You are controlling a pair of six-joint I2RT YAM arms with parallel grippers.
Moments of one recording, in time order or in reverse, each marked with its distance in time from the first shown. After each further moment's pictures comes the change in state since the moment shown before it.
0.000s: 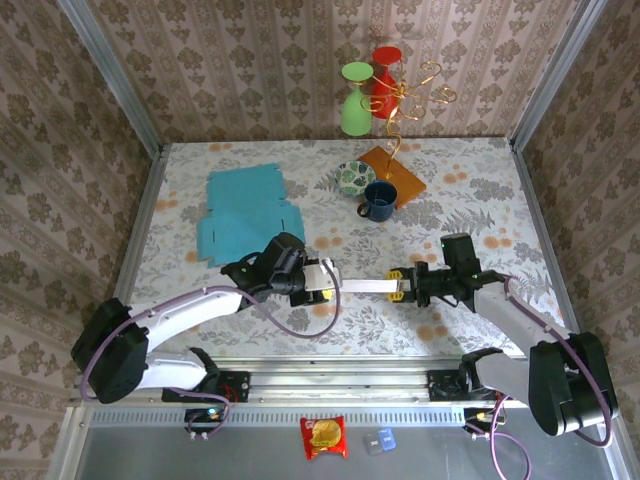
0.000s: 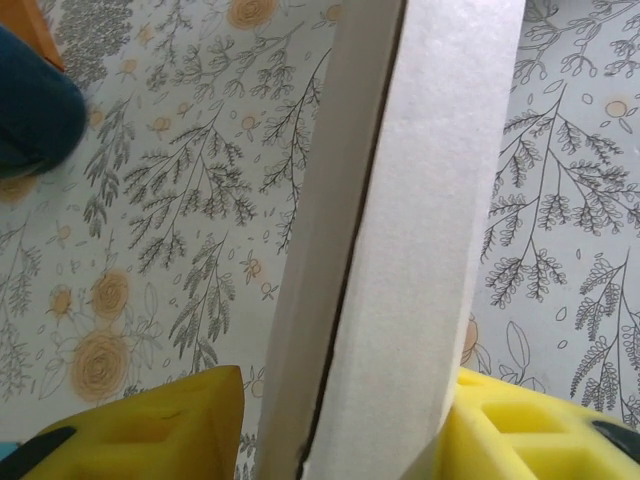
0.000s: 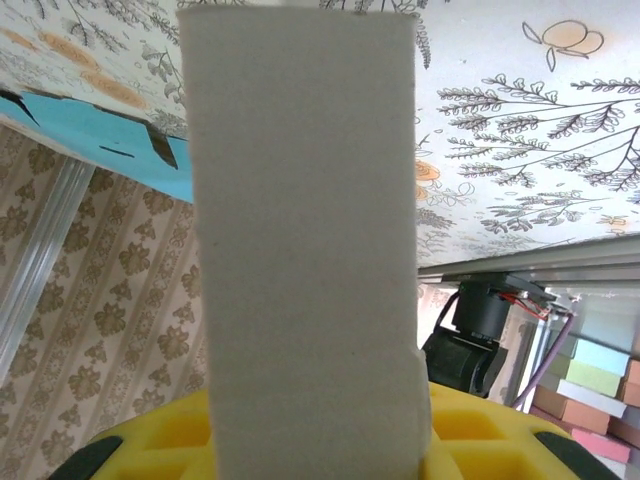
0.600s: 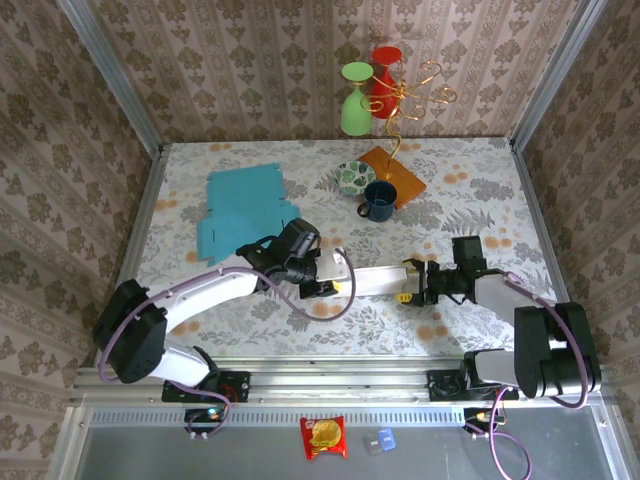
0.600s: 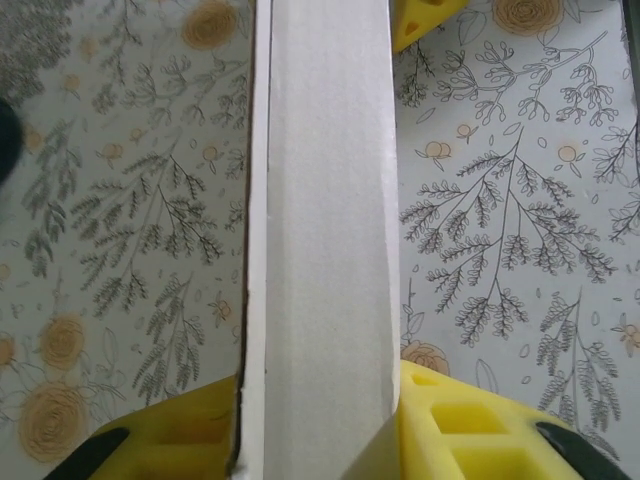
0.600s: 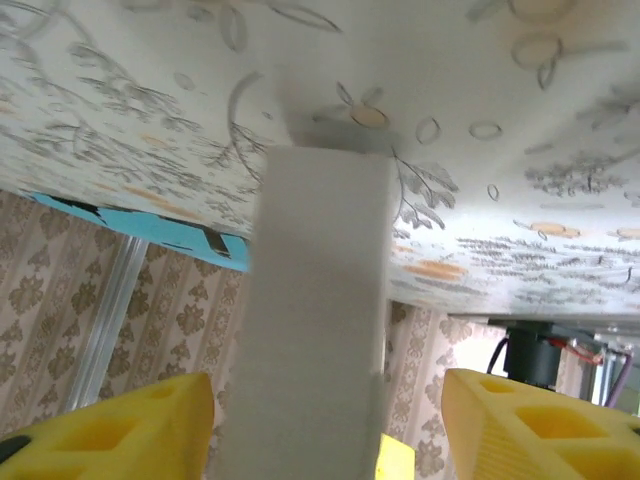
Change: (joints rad) left arm -0.001 0.152 0.200 -0.157 0.082 -0.022; right arm -0.166 0.169 -0.008 0.050 0.014 -0.065
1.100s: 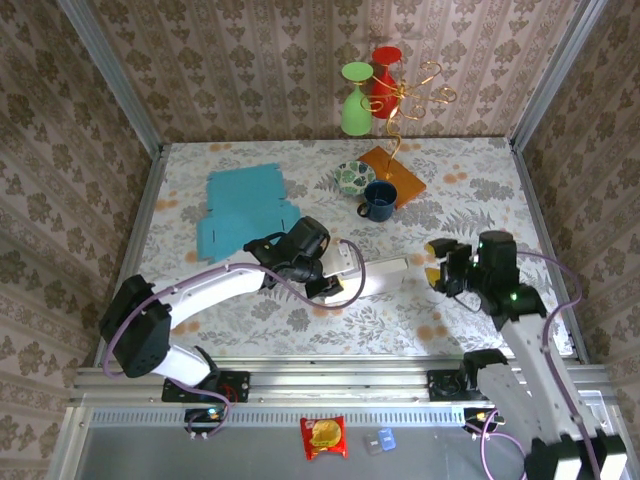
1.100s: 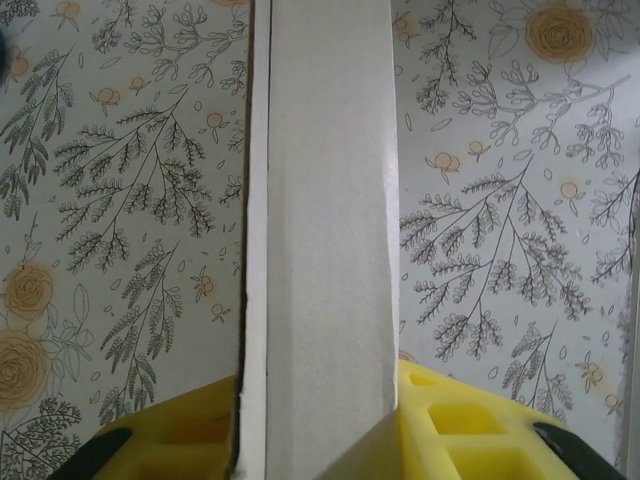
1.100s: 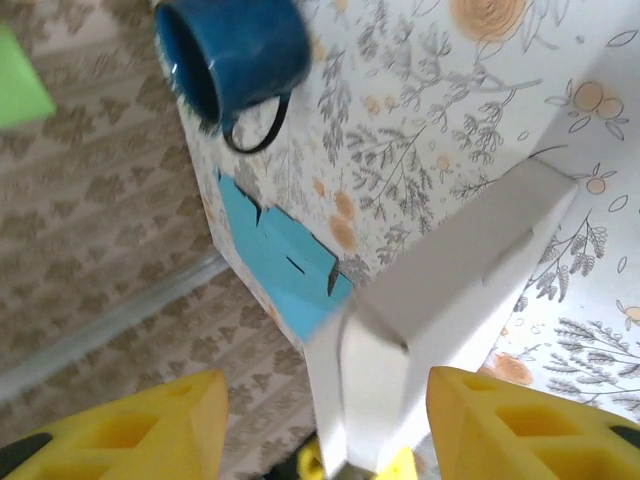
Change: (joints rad) left arm -0.044 0.034 0.071 -0.076 -0.079 -0.209; right arm 0.110 -0.620 0.137 -0.351 0.512 -0.275
